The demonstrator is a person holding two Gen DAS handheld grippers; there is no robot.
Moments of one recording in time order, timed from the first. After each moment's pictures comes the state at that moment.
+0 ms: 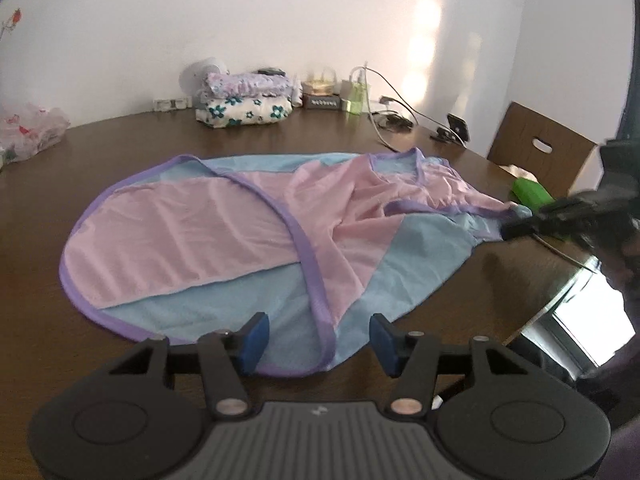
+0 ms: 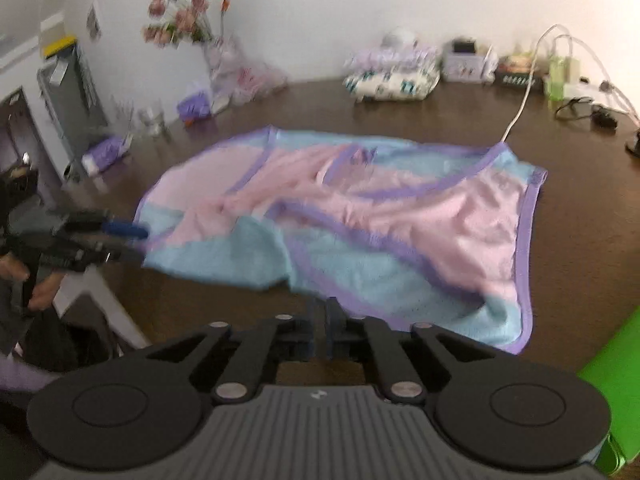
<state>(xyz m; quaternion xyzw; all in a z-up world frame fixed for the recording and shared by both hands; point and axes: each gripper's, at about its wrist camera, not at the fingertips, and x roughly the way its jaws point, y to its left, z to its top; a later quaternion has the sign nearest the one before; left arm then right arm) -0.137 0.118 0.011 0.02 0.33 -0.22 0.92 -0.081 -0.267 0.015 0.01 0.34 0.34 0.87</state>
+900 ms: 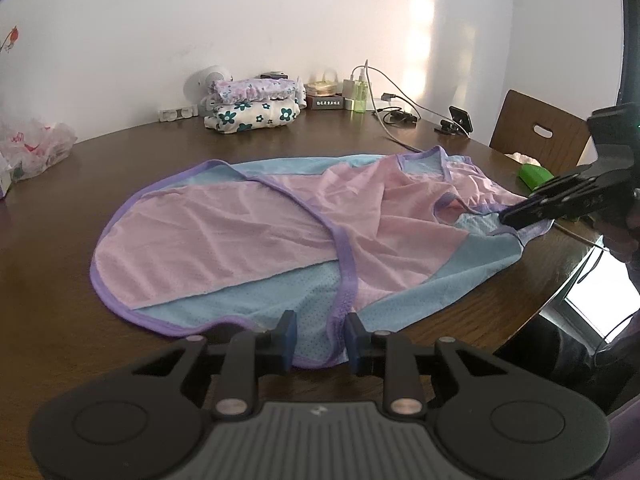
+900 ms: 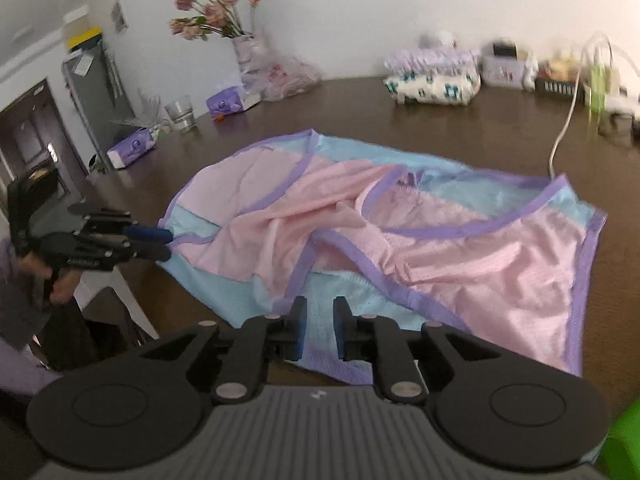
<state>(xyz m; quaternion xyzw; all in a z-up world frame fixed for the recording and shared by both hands) -0.135 0.143 0.008 0.05 0.32 -0.22 0.92 -0.071 -0.233 0.017 0.00 0.37 0.38 0.85</state>
